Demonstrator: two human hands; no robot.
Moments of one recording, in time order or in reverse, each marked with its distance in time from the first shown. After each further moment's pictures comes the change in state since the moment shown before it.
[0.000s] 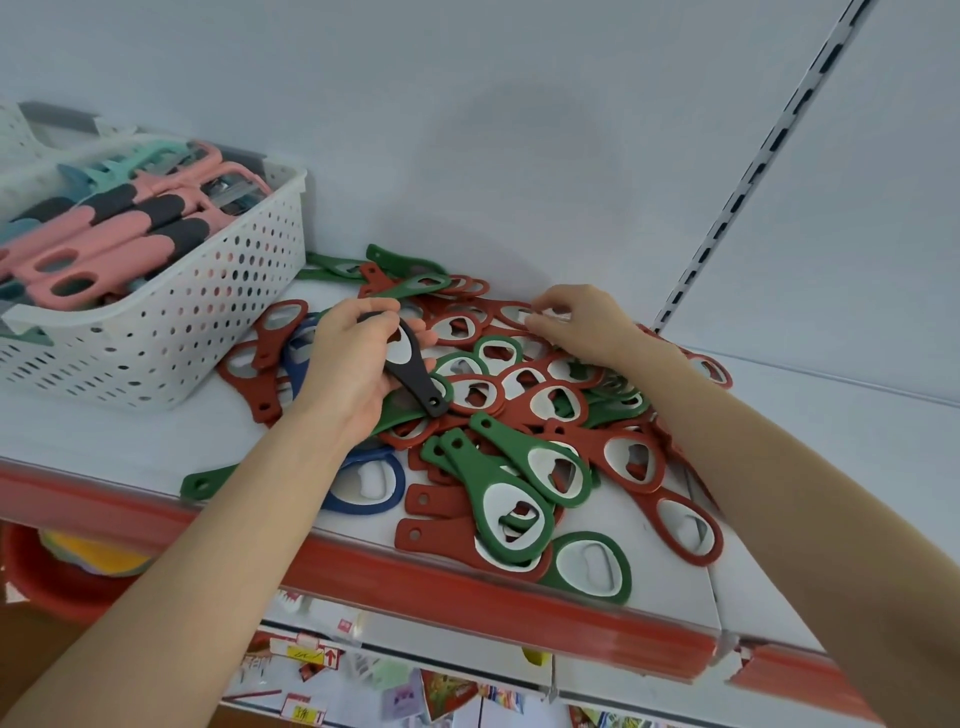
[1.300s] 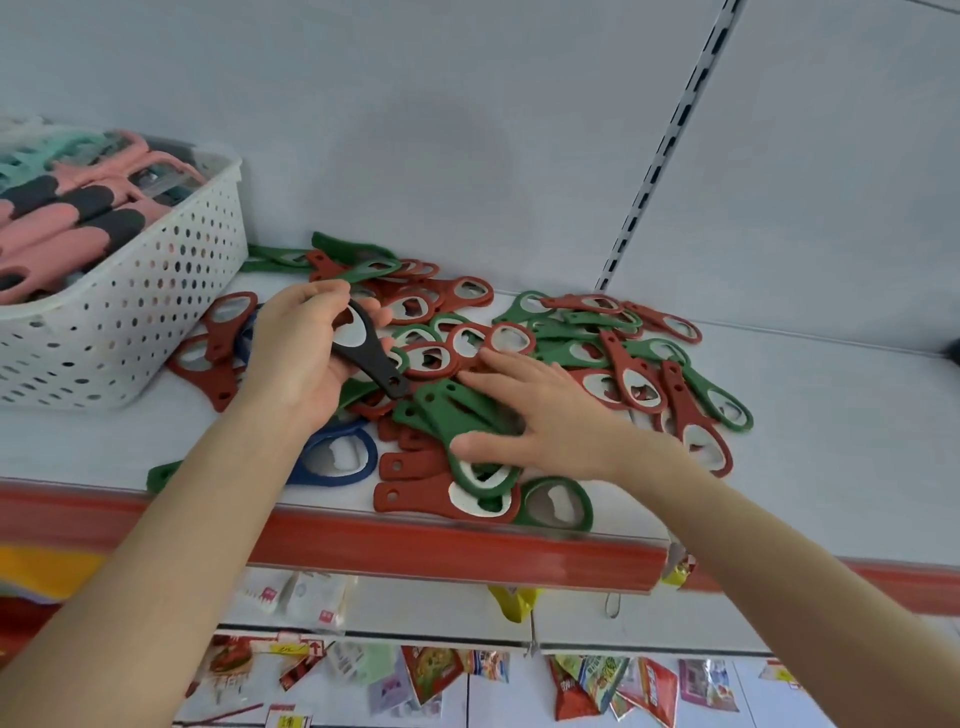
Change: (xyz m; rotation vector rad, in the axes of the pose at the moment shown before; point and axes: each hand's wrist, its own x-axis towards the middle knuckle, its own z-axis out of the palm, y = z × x) left_hand -0.013 0.006 -0.009 -0.081 -0.094 0.002; right_hand -0.134 -0.049 0.009 -0.128 -0.257 -0.065
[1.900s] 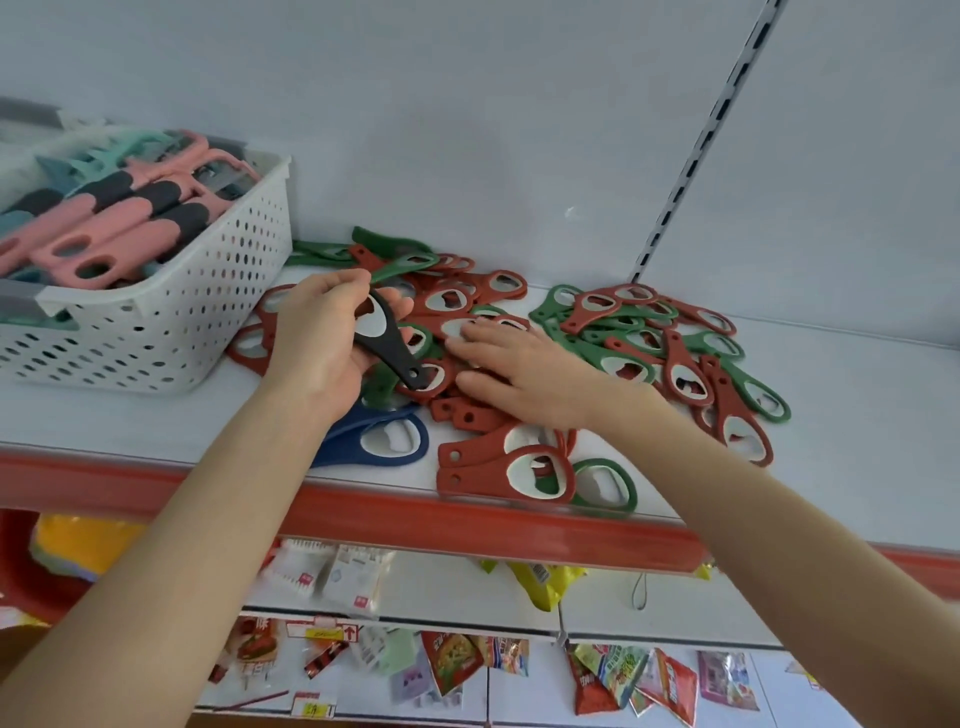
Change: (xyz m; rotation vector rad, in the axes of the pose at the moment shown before) left_hand -0.003 0.011 -0.020 -0.012 -0.005 0.005; right_hand 0.047 -0.021 0.005 -0.122 0.070 -0.160
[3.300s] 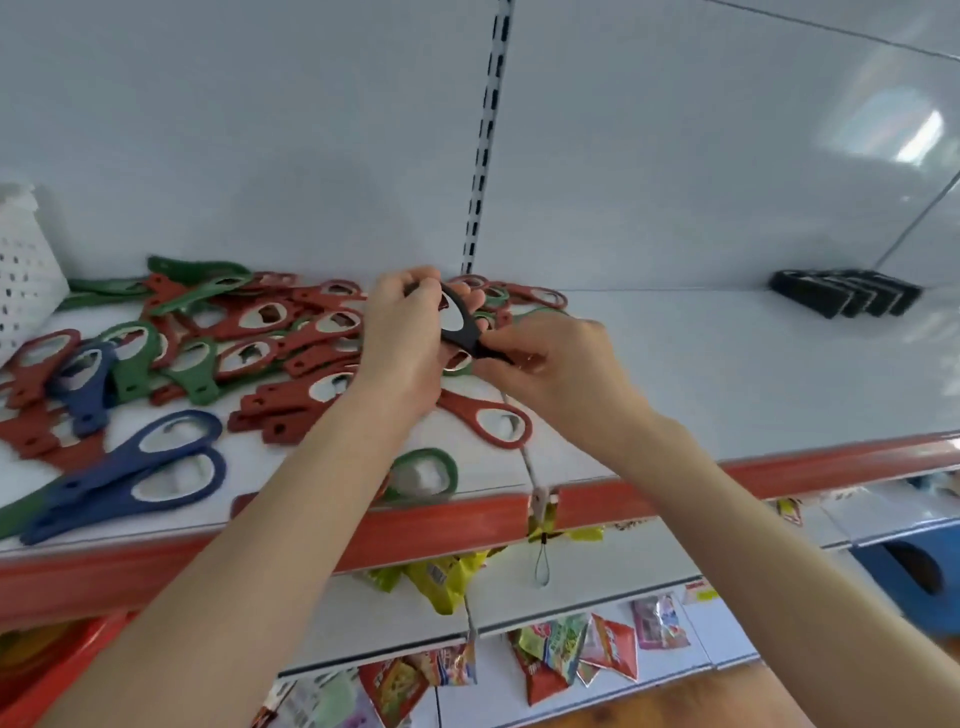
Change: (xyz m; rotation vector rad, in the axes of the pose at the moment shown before) left_hand -0.058 -0.065 0.159 -0.060 -0.303 -0.078; right_hand -0.137 0.040 -0.031 0.186 0.639 0.268
